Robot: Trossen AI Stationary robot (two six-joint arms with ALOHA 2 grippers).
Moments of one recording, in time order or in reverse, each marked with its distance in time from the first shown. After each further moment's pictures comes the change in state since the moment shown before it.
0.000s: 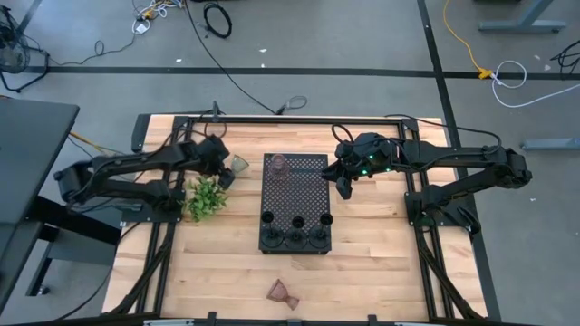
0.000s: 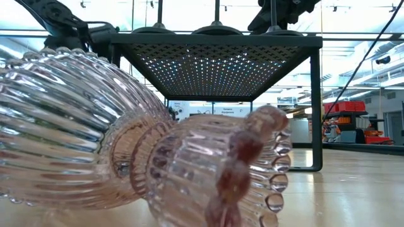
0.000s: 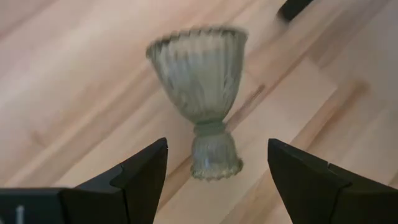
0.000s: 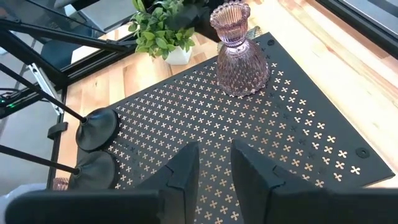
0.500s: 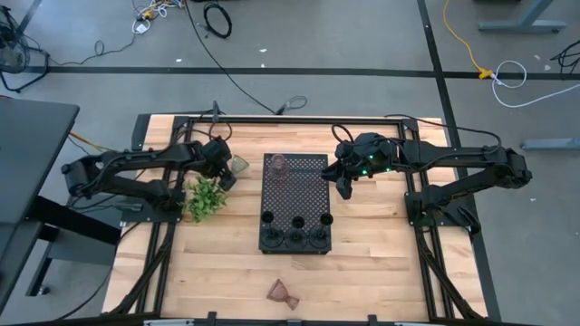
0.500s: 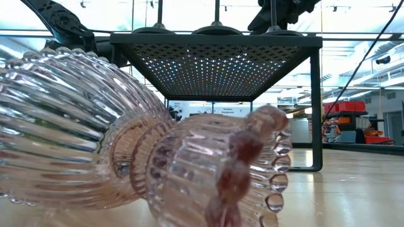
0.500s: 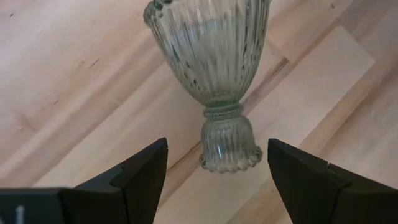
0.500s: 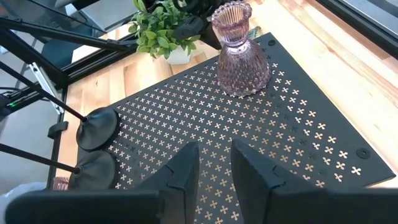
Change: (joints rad) left arm 0.000 0.101 0.000 0.001 -0.003 0.013; right arm 0.000 0.000 0.000 0.001 -0.003 -0.004
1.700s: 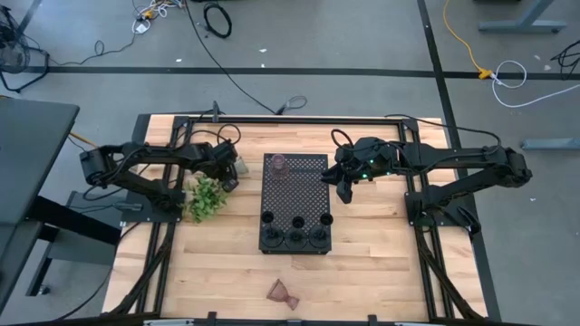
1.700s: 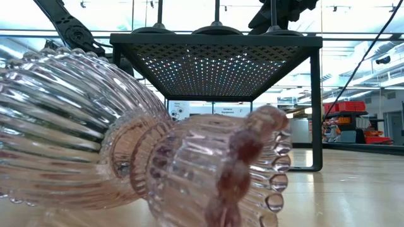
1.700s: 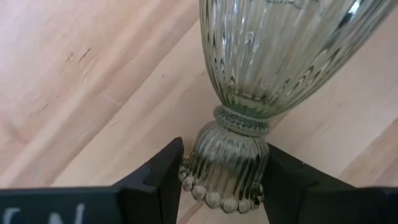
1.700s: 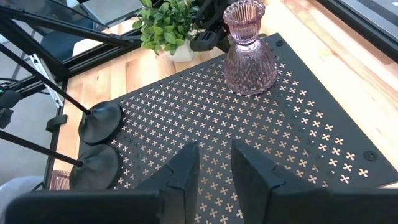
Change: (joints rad) left arm 0.003 0.194 0.012 0.058 -0.056 0.071; right arm 0.039 0.000 0.000 0.000 0.034 -0.018
